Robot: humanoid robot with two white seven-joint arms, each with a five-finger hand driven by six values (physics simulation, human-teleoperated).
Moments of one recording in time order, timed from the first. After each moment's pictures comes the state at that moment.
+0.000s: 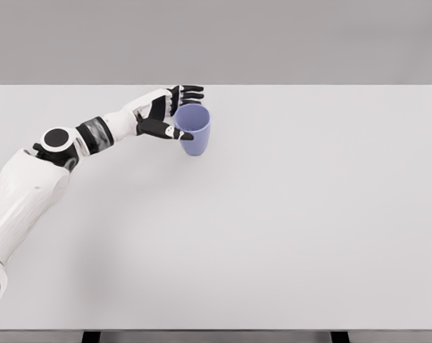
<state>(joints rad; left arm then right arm) -0.79 0.35 -0.74 -0.87 0.65 -0.16 -0.61 -0.01 0.00 -0.08 -0.01 0.07 -0.06 0.07</state>
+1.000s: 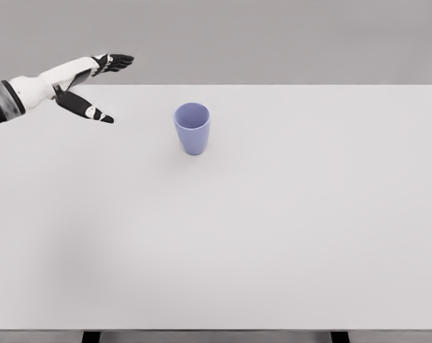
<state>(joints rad) -0.91 0.66 -0.81 -0.88 0.37 -0.51 -0.61 -0.02 0.00 -0.08 -0.01 0.07 -0.06 0.07</state>
